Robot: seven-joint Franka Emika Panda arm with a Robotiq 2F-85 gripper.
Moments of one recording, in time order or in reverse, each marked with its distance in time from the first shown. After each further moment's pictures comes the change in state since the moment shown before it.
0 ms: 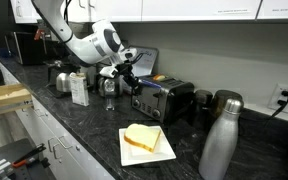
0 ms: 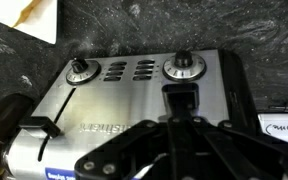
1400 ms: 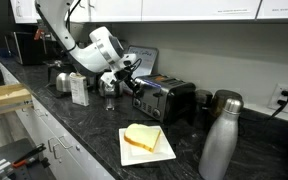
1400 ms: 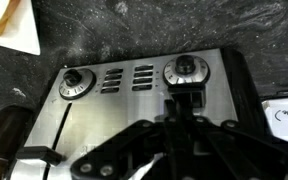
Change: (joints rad) arm -0.001 0.044 -0.056 -0.014 -0.283 0.140 0.347
